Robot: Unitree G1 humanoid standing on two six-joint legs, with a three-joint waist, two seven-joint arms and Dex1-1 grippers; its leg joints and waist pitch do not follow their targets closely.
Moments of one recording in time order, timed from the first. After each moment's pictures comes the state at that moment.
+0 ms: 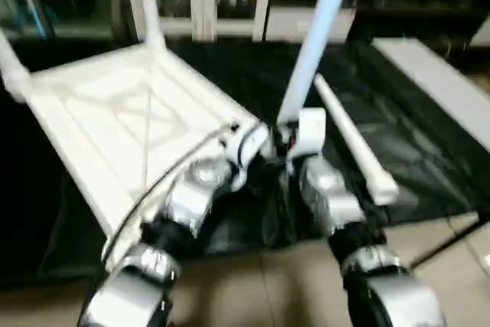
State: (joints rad) left arm -0.67 0.08 -0.25 0.60 0.08 0.37 -0.43; right arm -0.68 0.07 -0.03 0.89 0.13 -0.08 0.10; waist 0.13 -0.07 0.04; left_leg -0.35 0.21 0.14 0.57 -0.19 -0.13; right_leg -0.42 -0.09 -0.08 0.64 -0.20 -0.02
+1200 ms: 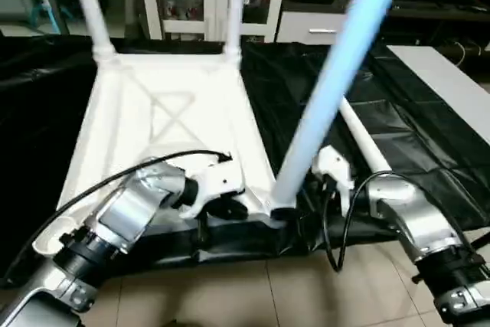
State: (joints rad) left arm -0.51 0.50 -0.49 0.10 0.03 0.47 -1.17; right arm -0.45 -0.42 0.25 0.40 0.19 0.14 1.16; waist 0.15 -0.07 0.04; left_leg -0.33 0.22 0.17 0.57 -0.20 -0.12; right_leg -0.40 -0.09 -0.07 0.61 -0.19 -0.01
